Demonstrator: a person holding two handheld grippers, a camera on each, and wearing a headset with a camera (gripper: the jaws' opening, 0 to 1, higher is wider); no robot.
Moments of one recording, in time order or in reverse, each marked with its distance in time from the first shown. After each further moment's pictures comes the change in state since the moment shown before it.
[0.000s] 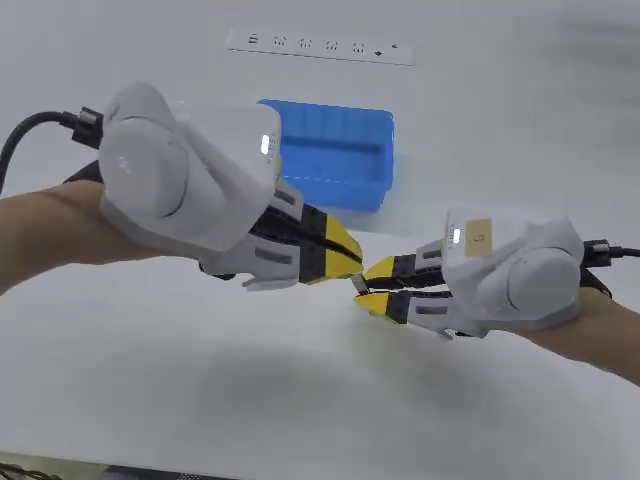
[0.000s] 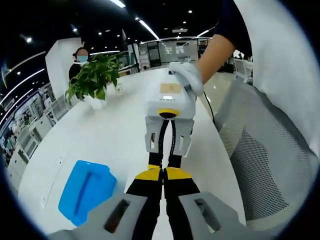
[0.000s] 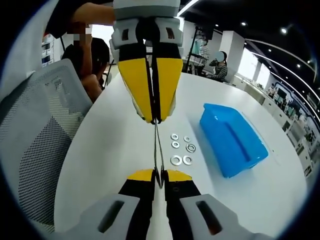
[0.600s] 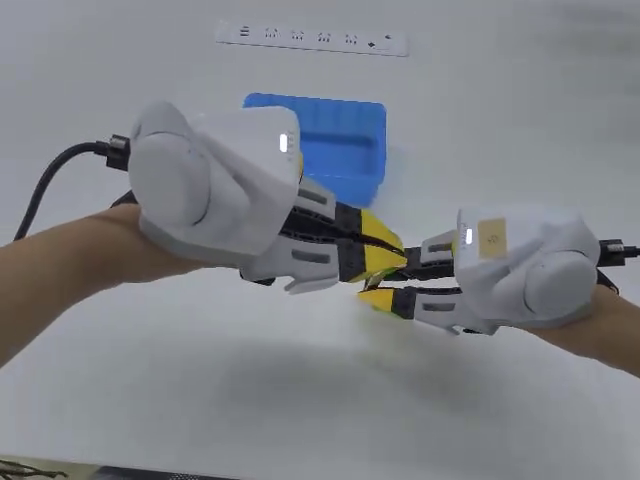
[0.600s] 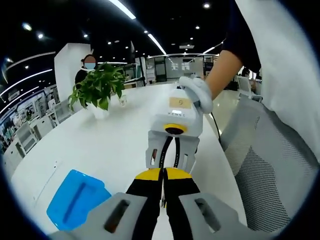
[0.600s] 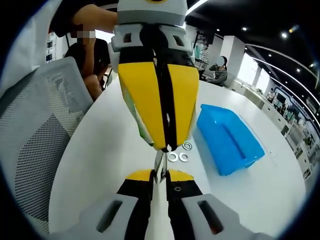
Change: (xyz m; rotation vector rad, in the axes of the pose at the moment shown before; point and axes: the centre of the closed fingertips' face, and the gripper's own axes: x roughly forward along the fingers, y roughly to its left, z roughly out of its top) left arm 0.025 0.007 0.018 -0.067 -0.123 0.036; right arm -0.005 -0.006 -0.006 -0.017 -0.037 -0.013
